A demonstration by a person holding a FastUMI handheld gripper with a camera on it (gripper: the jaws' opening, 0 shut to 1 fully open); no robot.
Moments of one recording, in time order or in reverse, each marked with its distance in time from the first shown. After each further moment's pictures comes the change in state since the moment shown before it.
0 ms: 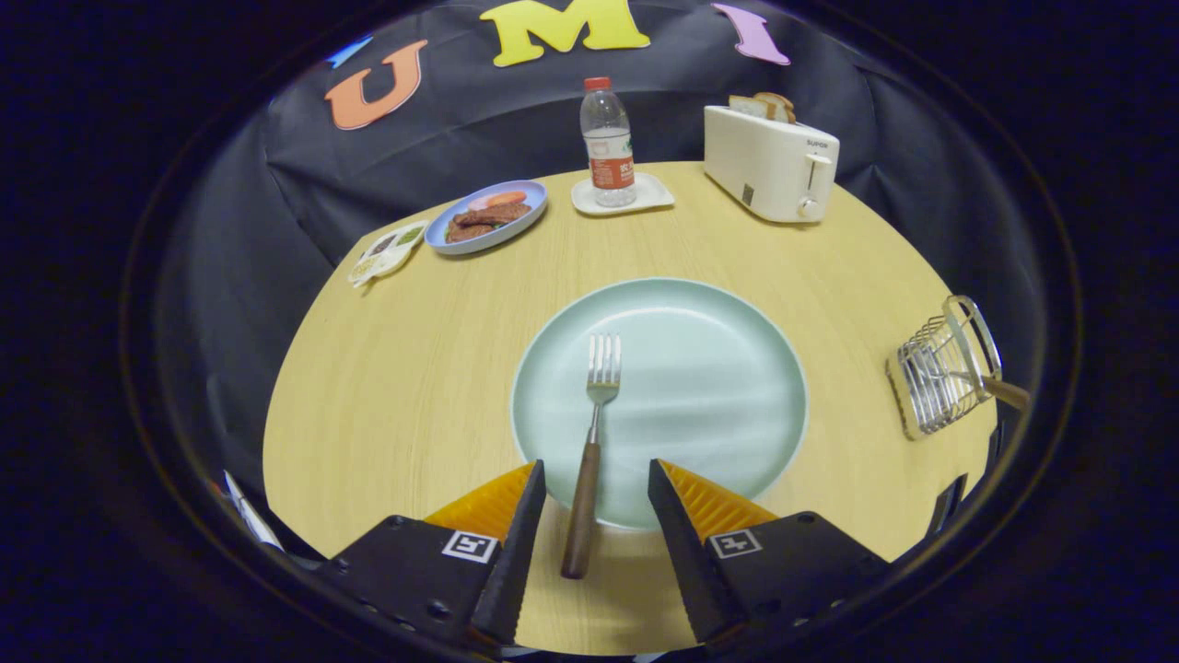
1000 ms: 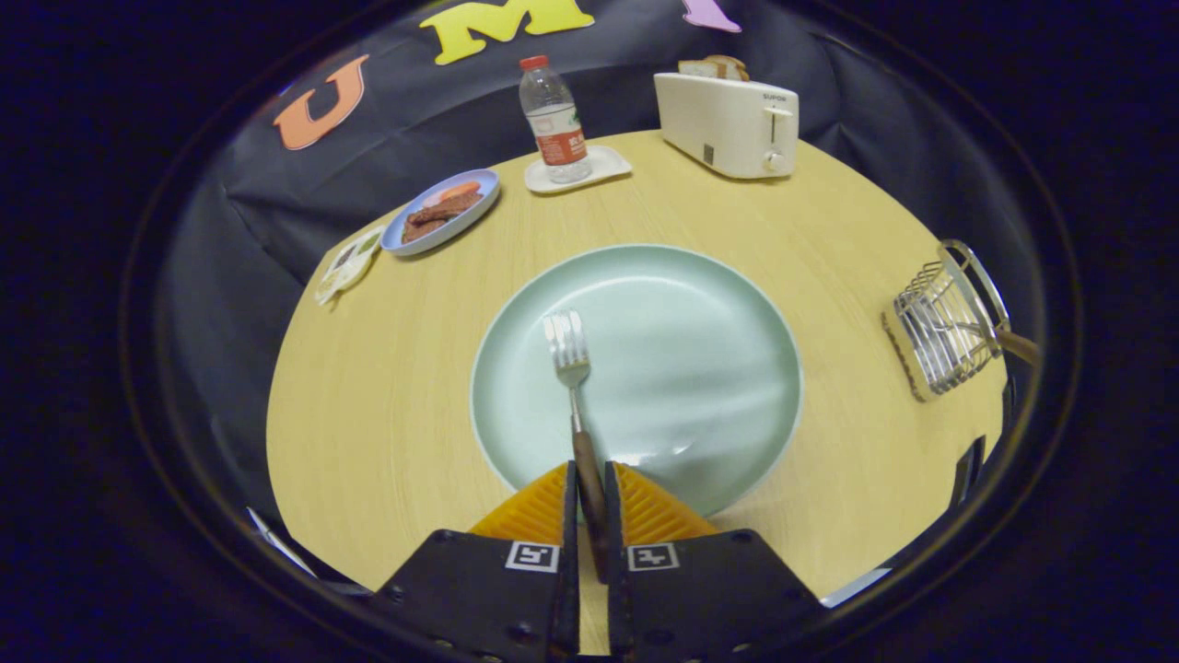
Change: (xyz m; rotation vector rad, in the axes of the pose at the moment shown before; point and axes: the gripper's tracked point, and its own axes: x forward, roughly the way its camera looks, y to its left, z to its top) arm 0.012 -0.018 -0.009 0.114 0.085 -0.012
